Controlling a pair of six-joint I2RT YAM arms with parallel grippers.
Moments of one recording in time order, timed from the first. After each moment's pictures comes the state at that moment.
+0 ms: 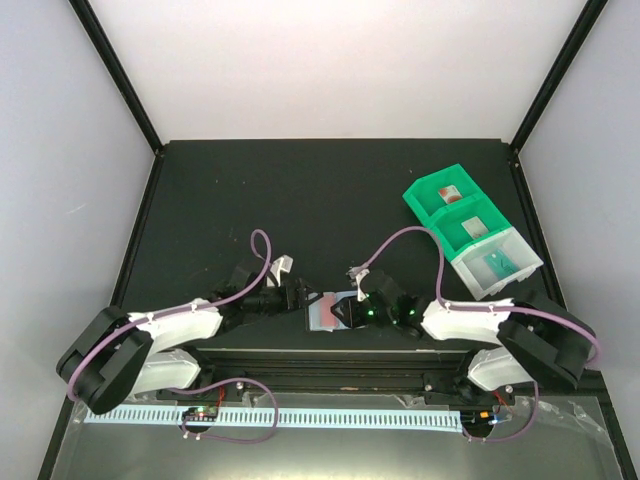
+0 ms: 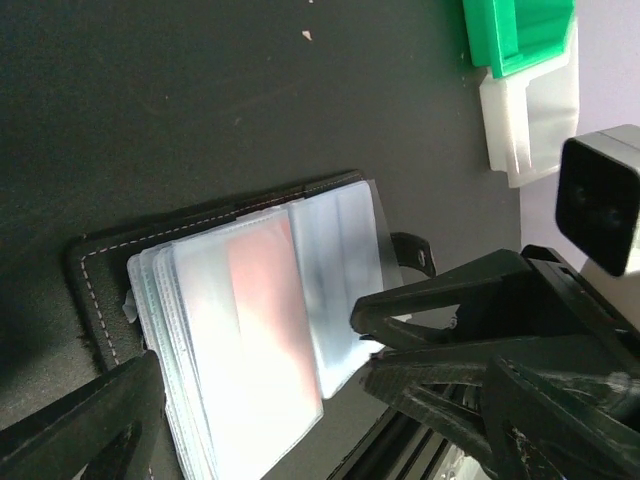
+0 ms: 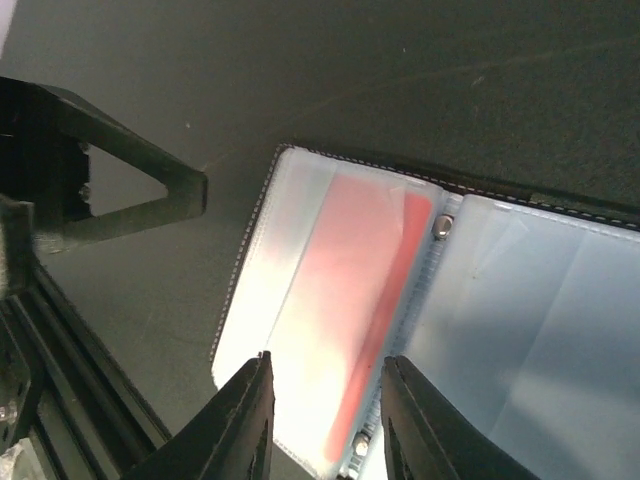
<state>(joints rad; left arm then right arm) -0.63 1.21 0.32 0.26 0.51 -0.92 0.96 1.35 0.44 0.20 -0.15 0.74</state>
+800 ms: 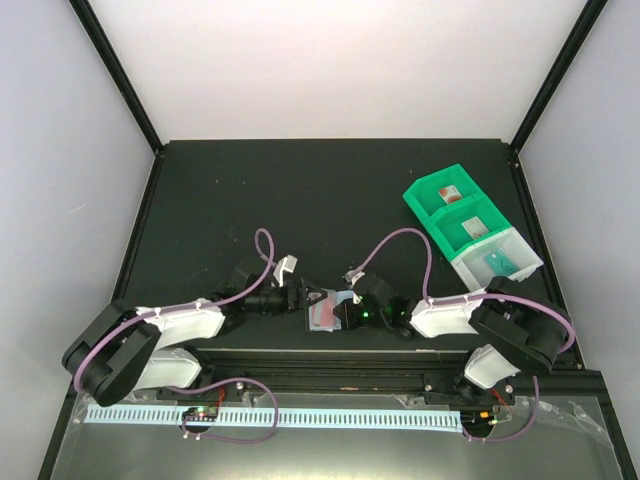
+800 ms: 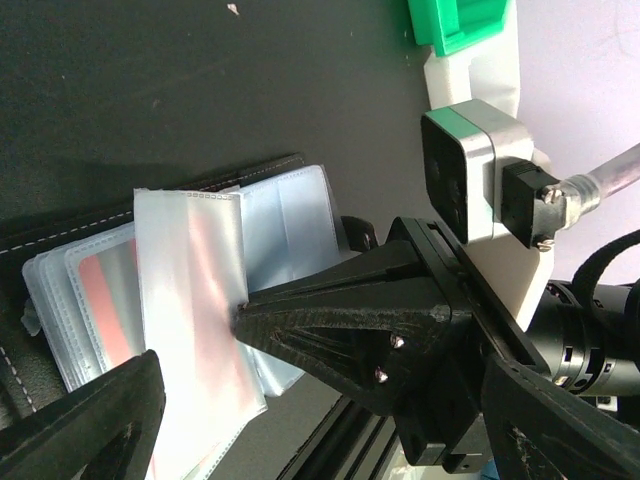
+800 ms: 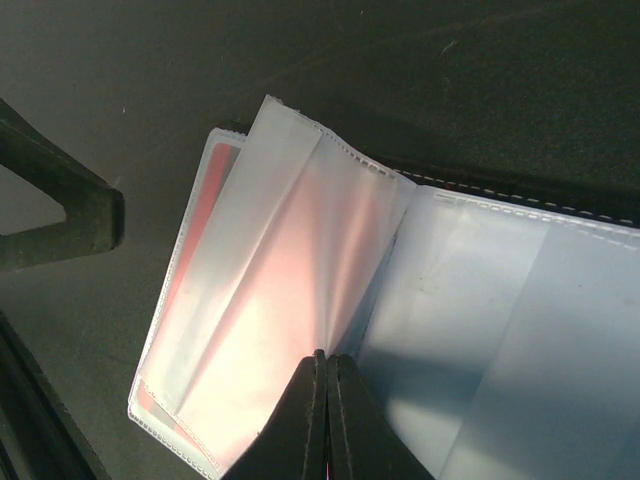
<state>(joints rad) -0.63 1.25 0.30 0.39 0.60 -0.96 0.96 1.52 0.45 0.30 -0.13 0.73</state>
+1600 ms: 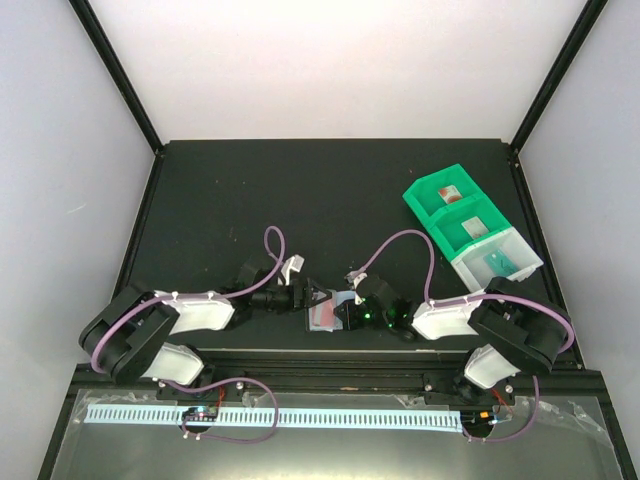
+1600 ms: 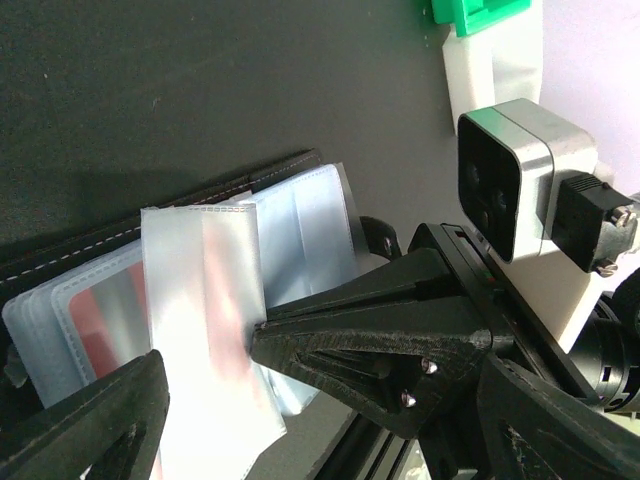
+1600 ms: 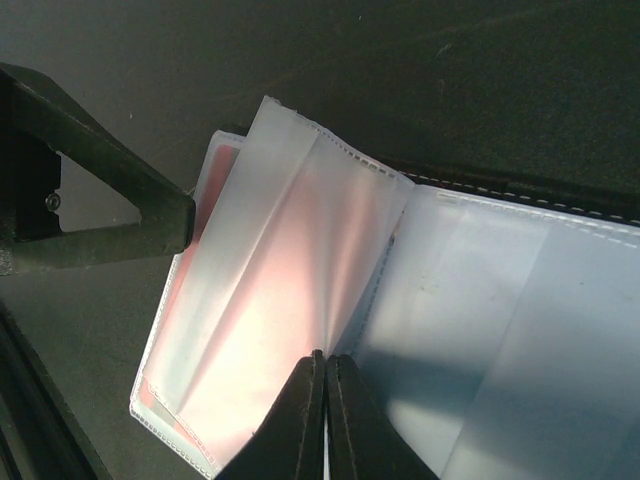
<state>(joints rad) -0.64 1.39 0.34 0.45 0.63 -0.94 0.96 1.52 0.41 0.36 -0.13 0.74</state>
